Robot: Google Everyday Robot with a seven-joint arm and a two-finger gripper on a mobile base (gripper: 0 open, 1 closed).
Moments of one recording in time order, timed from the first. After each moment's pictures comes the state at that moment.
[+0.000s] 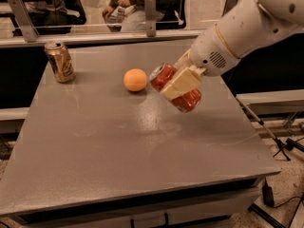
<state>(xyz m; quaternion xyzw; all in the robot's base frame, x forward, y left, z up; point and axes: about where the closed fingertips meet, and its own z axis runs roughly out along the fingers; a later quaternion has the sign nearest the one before) 0.515 -0.058 0.935 -0.57 0.74 0.21 0.28</state>
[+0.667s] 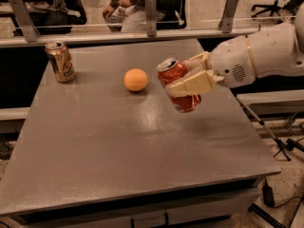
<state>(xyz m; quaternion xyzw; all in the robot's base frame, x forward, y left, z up) 0.506 -0.067 0.951 -0.52 0.69 0.30 0.40</state>
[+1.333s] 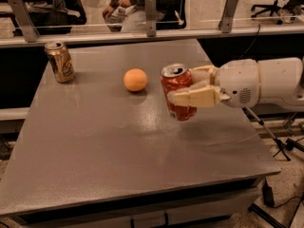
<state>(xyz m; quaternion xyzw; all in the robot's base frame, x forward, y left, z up) 0.489 -0.073 0.944 -0.47 0.64 0.37 0.48</state>
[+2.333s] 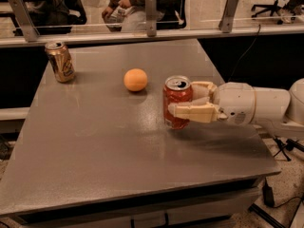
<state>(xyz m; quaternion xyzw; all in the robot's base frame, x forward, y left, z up) 0.484 -0.075 0.915 -0.45 0.57 0.43 0.54</state>
